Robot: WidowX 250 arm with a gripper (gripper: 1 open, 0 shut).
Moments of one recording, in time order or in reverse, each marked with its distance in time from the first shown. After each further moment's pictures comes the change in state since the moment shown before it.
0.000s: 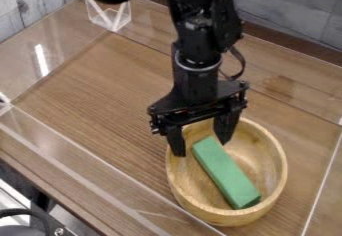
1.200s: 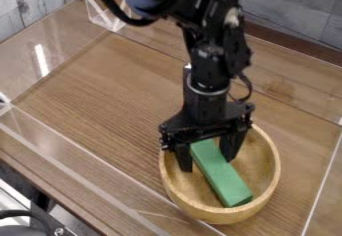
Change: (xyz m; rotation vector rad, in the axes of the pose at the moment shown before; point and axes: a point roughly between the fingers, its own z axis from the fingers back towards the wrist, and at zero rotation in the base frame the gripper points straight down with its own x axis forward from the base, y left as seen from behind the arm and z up) arm -0.004 -0.007 -0.028 0.025 0.001 -0.039
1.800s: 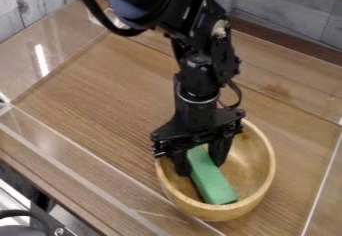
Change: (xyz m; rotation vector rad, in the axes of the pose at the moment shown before) arm 0.000 0.009 -0.006 -0.008 0.002 -0.004
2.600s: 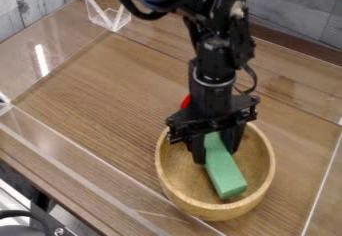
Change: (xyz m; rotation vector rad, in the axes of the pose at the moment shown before) arm 0.006 -0.017 0.008 0.004 0.035 0.003
